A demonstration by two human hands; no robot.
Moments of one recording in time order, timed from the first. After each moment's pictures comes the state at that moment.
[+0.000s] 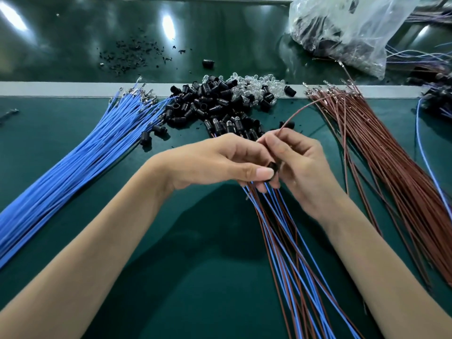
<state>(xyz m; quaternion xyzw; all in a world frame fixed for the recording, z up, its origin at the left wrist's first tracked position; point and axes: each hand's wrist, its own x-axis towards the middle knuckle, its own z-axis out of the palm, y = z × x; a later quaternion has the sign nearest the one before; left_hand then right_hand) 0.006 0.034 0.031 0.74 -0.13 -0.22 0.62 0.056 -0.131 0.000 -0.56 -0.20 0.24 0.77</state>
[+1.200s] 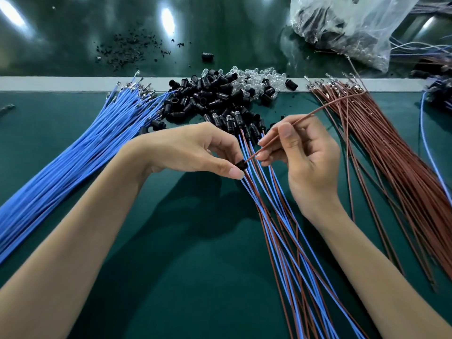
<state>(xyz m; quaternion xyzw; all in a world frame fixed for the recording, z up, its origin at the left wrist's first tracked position) 0.009 0.066 0.031 0.82 -0.07 -0.24 0.52 0.041 -0.124 0.001 -0.63 -0.26 0.01 0.73</state>
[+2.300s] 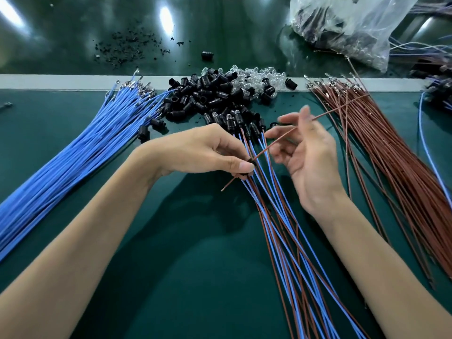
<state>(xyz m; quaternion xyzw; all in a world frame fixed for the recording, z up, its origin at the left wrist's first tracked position) 0.009 0.052 0.031 0.84 -0.07 -0.21 0.50 0.053 -0.127 0.003 -0.58 -0.09 0.15 0.79</state>
